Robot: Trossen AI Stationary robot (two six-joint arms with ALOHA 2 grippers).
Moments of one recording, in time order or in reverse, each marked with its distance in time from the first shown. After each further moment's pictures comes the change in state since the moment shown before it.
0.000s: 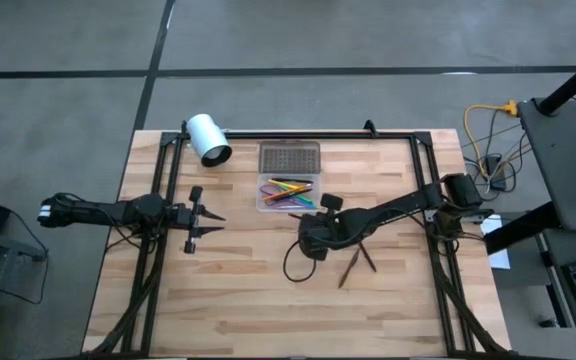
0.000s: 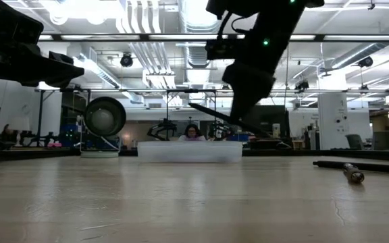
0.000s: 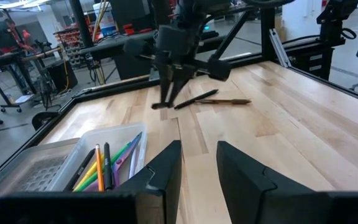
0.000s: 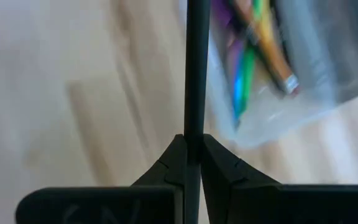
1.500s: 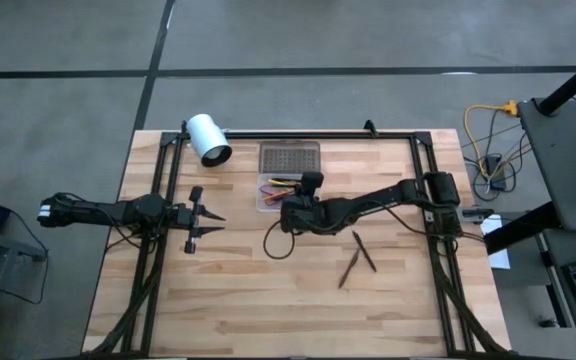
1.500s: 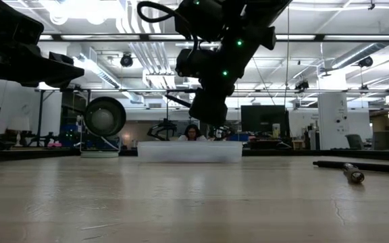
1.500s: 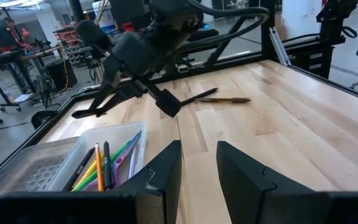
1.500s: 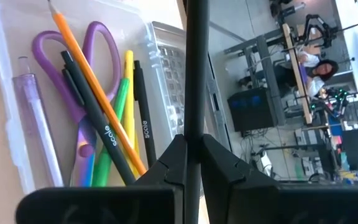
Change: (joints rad) left arm 0.000 0.006 0.000 0.000 0.000 0.000; right arm -0.126 0.141 0.058 0.335 0.417 -0.523
